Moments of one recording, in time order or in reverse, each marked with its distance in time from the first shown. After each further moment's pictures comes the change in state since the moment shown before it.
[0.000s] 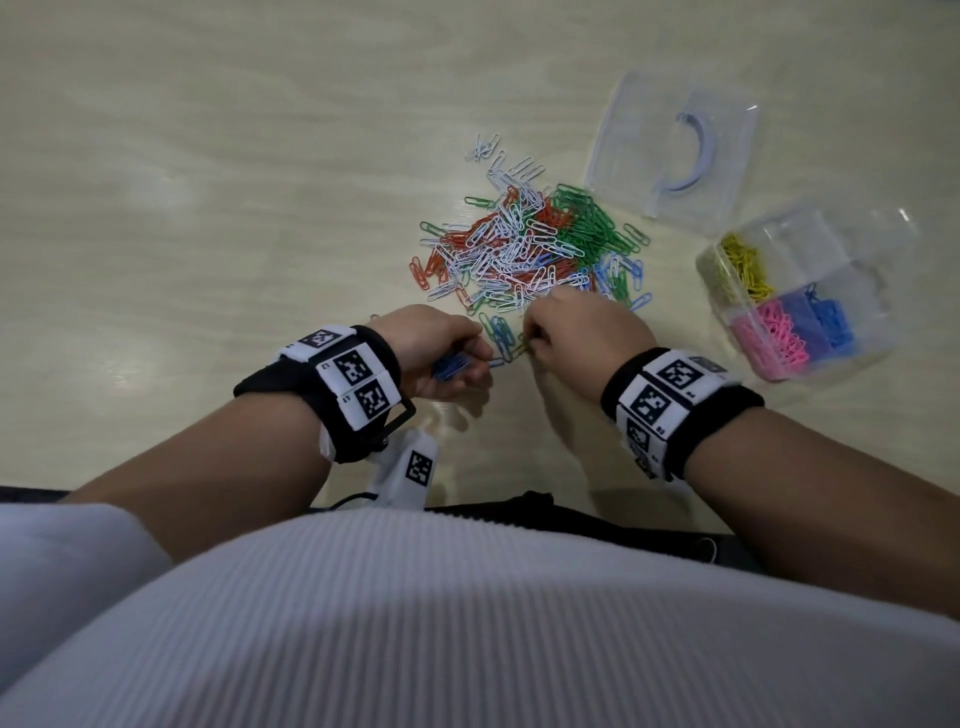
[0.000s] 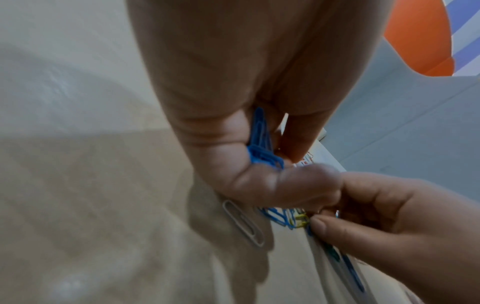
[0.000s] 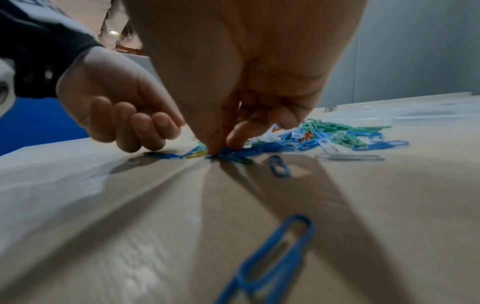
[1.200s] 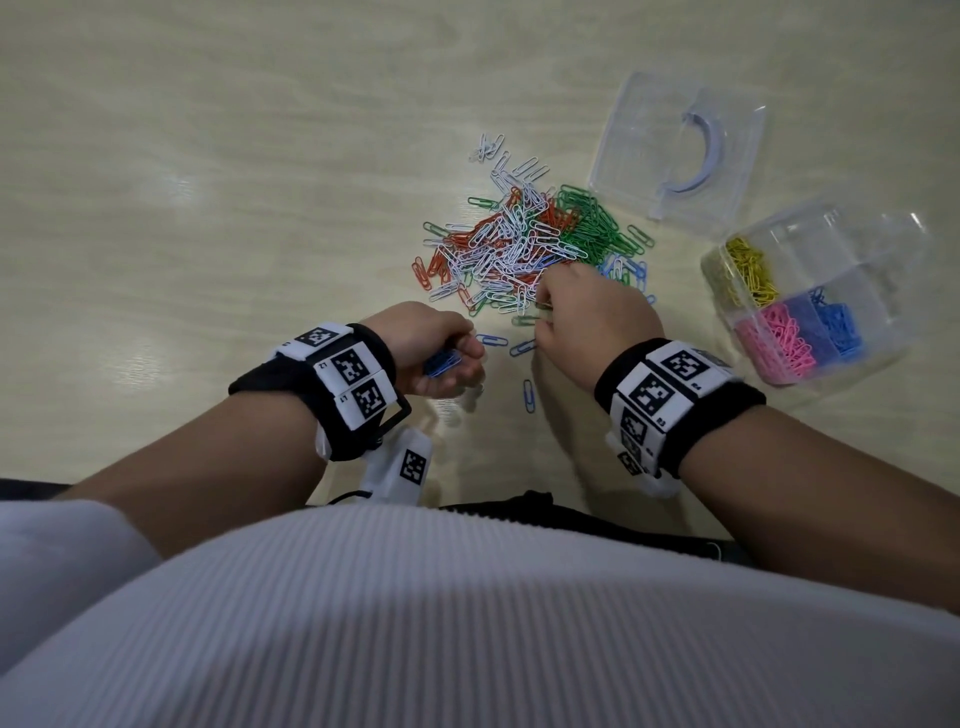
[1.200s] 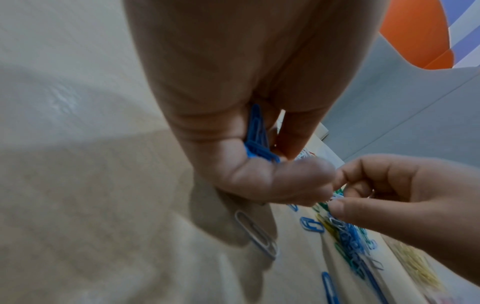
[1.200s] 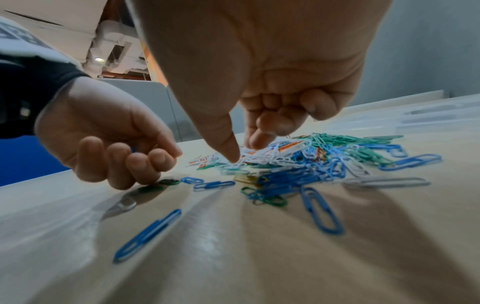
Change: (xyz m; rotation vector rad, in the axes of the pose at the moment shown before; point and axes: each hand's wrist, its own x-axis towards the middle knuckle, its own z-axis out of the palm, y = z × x) left_hand 0.004 -0.001 -0.008 -0.045 -0.005 -0.029; right_hand 0.005 -0.002 -0.008 0.039 0.123 0.109
